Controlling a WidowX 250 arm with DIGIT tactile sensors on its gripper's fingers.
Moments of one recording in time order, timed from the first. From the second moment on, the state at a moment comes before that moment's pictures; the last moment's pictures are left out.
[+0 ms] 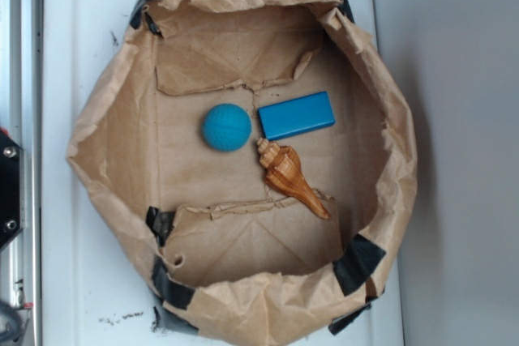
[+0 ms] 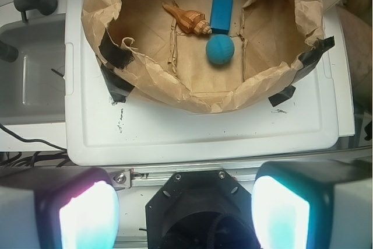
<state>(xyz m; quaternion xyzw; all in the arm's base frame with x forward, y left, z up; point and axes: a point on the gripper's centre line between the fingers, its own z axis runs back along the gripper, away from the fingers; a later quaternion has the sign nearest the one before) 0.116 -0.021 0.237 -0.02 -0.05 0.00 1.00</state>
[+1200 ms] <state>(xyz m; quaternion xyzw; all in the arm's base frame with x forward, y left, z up) 0.260 0.013 0.169 0.00 -0.03 -0.01 1.00</state>
